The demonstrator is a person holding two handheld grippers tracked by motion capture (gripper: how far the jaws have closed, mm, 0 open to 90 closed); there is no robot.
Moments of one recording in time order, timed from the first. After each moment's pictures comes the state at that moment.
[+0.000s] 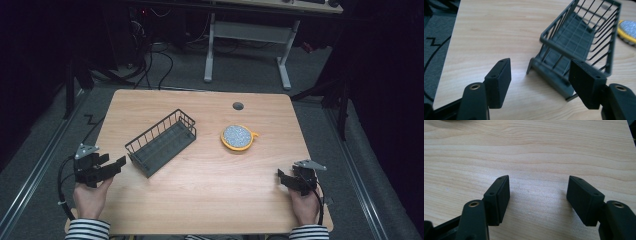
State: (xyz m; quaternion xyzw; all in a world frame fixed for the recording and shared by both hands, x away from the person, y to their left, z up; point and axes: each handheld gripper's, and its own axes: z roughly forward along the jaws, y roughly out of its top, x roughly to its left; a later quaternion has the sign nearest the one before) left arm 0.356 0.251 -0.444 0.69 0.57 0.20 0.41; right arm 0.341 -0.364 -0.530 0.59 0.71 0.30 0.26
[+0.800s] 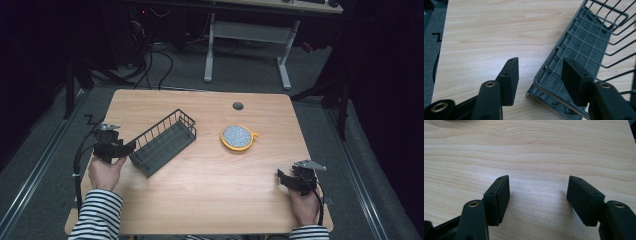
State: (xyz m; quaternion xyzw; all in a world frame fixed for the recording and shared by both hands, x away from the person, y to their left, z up) left arm 0.422 0.219 -0.441 0.73 0.58 0.18 0.32; right arm 0.341 -0.364 -0.530 0.58 0.71 0.30 0.26
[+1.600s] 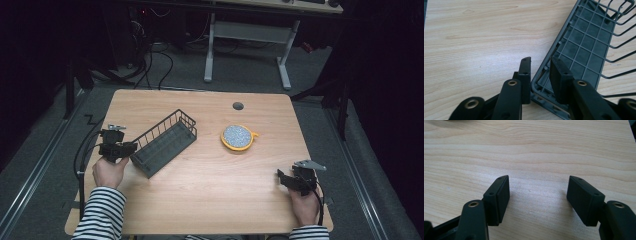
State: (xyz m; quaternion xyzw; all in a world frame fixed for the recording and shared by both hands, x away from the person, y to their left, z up) left arm 0.429 0.212 -0.452 0.75 0.56 0.16 0.31; right arm 0.341 -0.363 -0.530 0.58 0.71 0.30 0.26
